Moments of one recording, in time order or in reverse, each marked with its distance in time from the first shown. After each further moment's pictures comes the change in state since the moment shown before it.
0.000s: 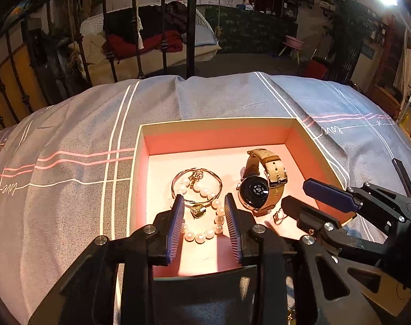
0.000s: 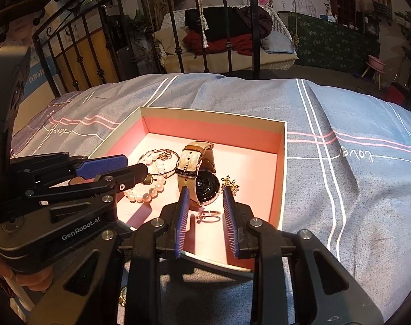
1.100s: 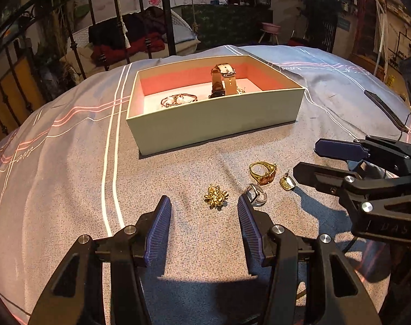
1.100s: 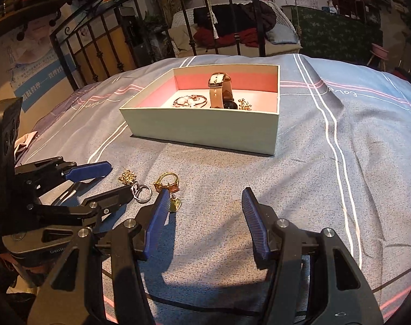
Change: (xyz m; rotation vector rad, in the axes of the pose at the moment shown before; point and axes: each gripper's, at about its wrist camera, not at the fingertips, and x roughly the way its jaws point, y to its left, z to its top) left arm -0.049 -0.019 -0.110 0.156 0.014 0.003; right arm -0.061 0.014 -0.096 0.011 0.026 0.074
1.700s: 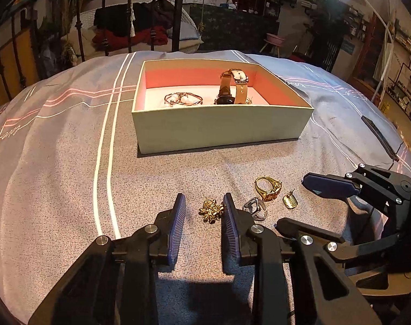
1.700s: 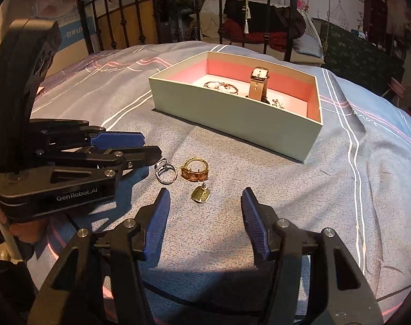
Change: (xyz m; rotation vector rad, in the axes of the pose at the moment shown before) left arm 0.008 0.022 0.000 -0.132 -0.017 -0.101; right arm 0.012 0.038 -0.004 -0.219 0.063 -0.016
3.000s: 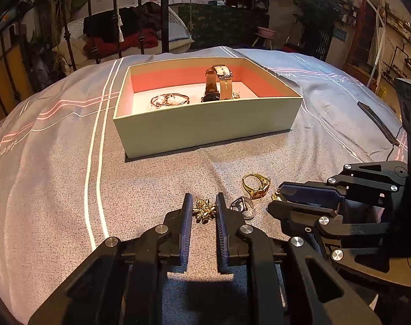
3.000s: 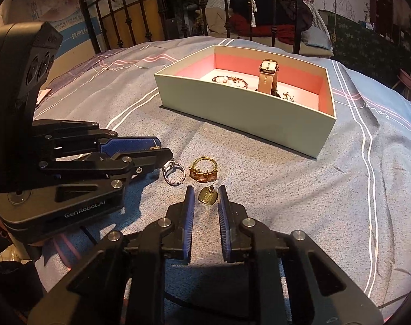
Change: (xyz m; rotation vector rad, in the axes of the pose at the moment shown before) left arm 0.000 -0.015 0.001 0.081 0.012 0.009; right arm 0.005 -0.008 0.002 0.038 0.021 0.075
